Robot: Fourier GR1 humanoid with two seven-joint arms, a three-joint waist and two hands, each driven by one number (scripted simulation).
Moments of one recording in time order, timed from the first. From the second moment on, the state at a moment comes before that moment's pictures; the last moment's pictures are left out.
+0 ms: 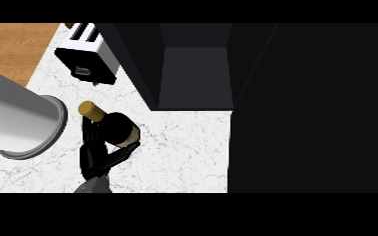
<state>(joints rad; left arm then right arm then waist) -0.20 0.01 0.22 -0.67 0.40 0.08 -0.82 0.06 -0.06 -0.02 -2.36 -0.21 0.24 0.40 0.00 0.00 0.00</state>
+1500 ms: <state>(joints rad) -0.09 0.11 0.03 -0.66 0.28 -0.27 -0.93 0.09 -0.05 -0.03 -2.36 -0.20 0.25 0.38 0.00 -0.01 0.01</state>
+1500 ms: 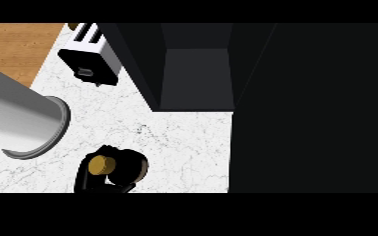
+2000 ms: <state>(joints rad) 0.14 0.09 -0.06 -1.02 0.32 -0.32 -0.81 0.08 -0.05 -0.03 -2.34 -0.20 0.25 0.37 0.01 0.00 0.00</state>
